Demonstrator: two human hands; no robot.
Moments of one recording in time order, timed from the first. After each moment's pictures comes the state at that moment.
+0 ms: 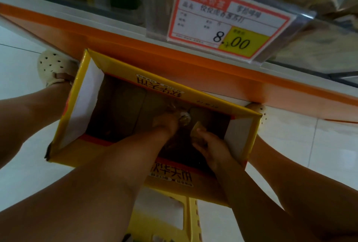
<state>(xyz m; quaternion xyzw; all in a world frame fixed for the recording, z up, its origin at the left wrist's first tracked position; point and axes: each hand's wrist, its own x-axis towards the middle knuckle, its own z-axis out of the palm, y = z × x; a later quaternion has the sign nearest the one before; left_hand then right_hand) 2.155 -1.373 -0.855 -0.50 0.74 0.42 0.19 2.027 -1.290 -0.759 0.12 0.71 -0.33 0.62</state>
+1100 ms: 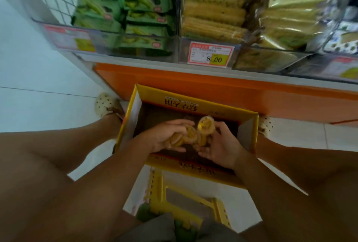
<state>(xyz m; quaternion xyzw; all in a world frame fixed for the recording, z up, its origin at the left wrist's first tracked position) 2.239 -1.392 -0.662 -0.49 0.32 0.81 0.03 2.057 -1.303 -0.664 0.06 0.54 -0.36 0.76</state>
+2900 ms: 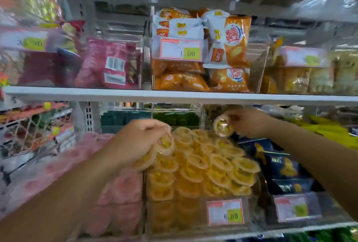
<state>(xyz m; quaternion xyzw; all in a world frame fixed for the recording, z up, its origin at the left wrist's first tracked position) 2.170 -1.561 -0.116 -0.35 0.78 0.34 -0.39 1.897 -1.489 -0.072 -0.61 0.78 -0.13 -0.05</state>
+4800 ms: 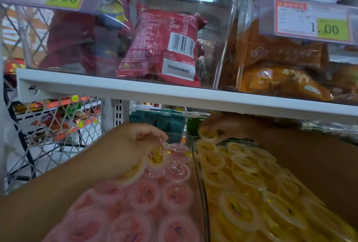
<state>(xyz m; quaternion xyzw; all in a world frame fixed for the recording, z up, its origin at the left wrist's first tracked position) 2.249 -1.674 -0.132 -0.37 0.80 0.27 -0.38 1.947 -1.734 -0.103 -0.62 0.64 -0.29 0.35</state>
